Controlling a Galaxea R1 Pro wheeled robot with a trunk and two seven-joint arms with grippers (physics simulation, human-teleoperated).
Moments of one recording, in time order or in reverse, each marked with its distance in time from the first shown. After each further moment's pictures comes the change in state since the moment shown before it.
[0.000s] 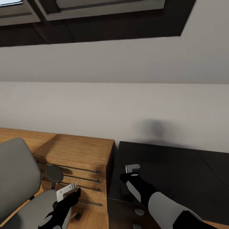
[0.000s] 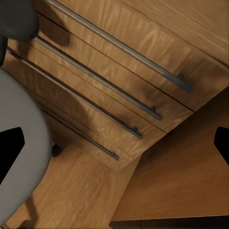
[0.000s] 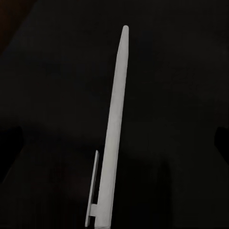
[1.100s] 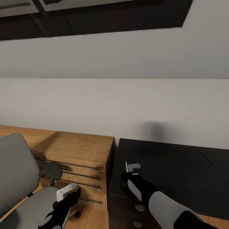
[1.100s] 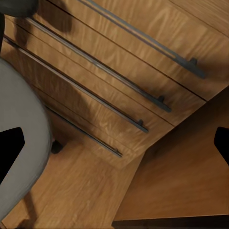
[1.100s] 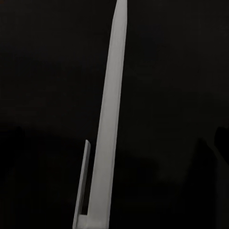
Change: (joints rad) left arm 0.000 0.000 0.001 0.000 0.001 0.001 0.000; right arm -0.001 -0.005 -0.029 -0.015 0.000 0.011 -0.001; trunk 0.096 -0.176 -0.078
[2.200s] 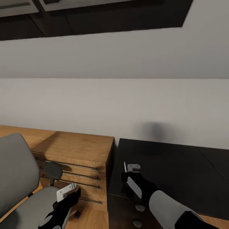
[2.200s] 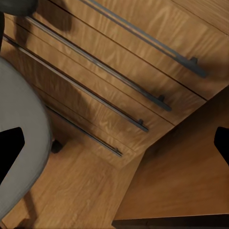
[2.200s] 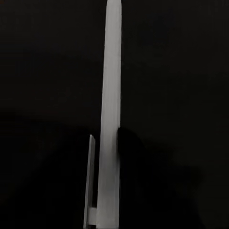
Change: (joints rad) left arm 0.000 0.000 -0.001 0.001 0.002 0.000 0.000; right arm 0.000 -0.008 0.001 -0.044 -0.107 0.075 0.001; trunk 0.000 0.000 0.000
